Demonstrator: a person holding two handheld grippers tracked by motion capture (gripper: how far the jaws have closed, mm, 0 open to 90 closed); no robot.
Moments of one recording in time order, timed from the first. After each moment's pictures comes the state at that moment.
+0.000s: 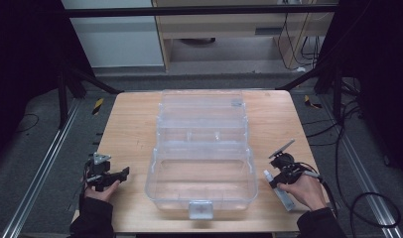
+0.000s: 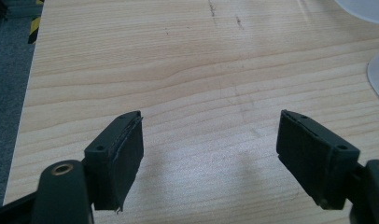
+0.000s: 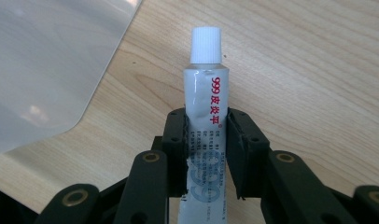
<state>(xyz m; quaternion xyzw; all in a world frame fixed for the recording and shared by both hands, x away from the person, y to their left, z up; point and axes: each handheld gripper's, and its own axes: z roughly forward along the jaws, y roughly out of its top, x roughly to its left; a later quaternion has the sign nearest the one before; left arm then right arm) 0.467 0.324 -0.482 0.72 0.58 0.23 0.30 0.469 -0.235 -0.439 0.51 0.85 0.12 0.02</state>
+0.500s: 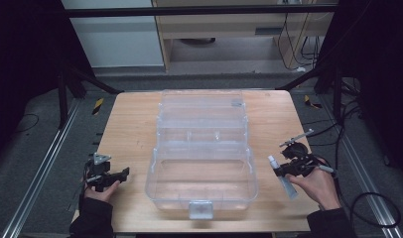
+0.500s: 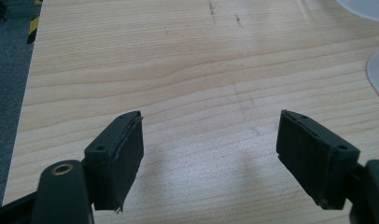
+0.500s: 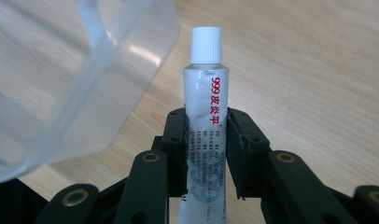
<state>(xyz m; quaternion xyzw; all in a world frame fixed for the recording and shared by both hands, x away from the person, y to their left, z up) 0.466 0.324 -0.482 0.72 0.57 0.23 0.30 0.460 -0.246 -0.382 0.50 0.83 0.21 0.07</state>
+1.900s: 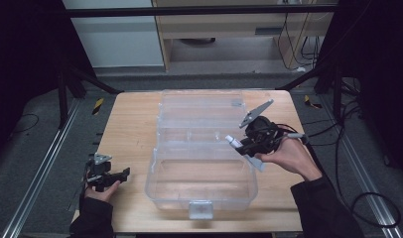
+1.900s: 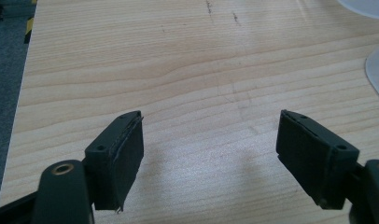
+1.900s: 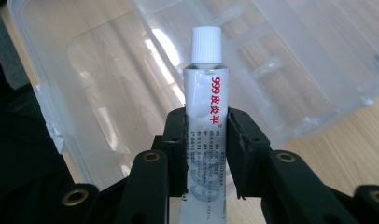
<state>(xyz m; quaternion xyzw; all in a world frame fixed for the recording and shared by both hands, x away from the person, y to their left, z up) 0.466 0.324 -0.482 0.73 0.57 0.23 0.31 0.482 -0.145 -0.297 0.26 0.92 0.27 0.09</state>
